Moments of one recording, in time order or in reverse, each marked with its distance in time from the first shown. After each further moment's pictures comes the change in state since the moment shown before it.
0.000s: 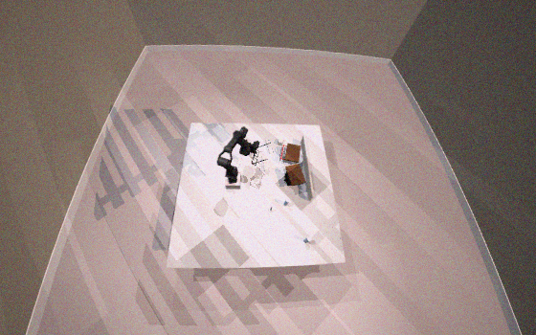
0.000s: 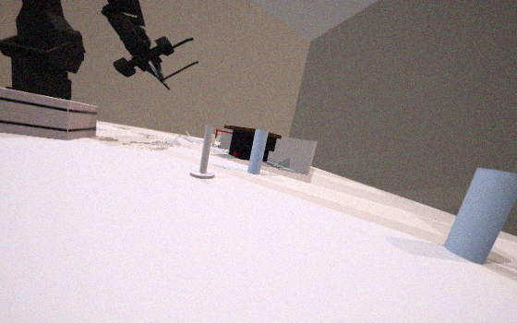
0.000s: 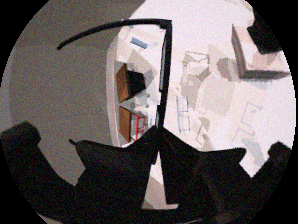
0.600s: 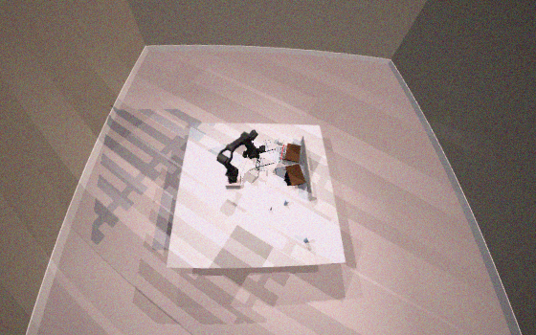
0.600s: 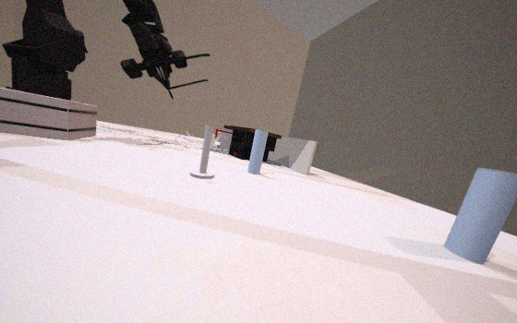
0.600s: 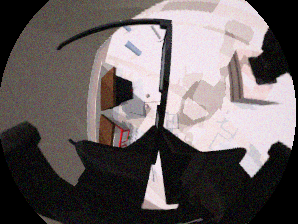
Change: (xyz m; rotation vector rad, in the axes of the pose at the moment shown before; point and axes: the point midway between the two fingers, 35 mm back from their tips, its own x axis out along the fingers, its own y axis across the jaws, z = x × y) arm 0.039 0.009 0.022 -0.150 -0.118 -0.190
